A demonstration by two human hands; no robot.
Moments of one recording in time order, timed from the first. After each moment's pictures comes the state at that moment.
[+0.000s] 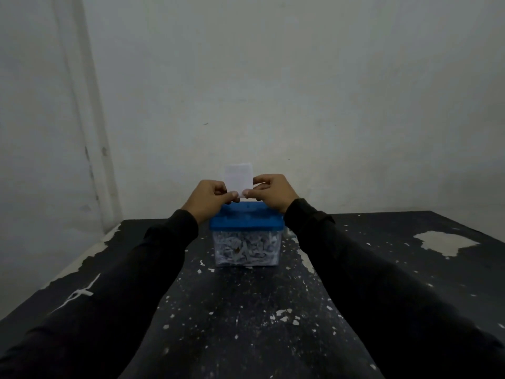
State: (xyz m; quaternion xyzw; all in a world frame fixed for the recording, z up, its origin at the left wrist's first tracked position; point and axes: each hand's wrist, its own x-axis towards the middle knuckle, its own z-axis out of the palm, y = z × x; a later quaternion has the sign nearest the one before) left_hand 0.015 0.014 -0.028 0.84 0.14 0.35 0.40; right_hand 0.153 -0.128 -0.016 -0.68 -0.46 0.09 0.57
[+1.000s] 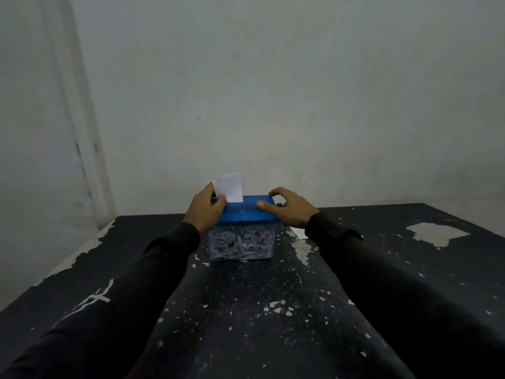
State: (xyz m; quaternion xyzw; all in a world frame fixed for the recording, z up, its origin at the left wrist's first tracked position) left_hand 0.022 0.008 -0.072 0.85 0.16 0.39 0.32; right_hand 0.184 -0.180 -0.056 -0.82 -0.44 0.05 0.37
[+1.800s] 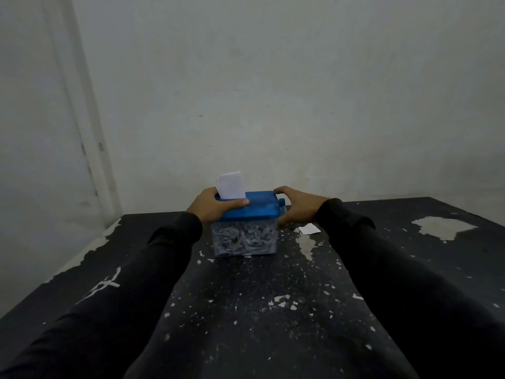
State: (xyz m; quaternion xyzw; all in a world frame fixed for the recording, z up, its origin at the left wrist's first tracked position) left_hand 0.020 0.007 -0.061 0.84 0.18 0.28 0.42; right_hand 0.180 -0.198 -0.038 -0.82 -0.47 0.17 0.28
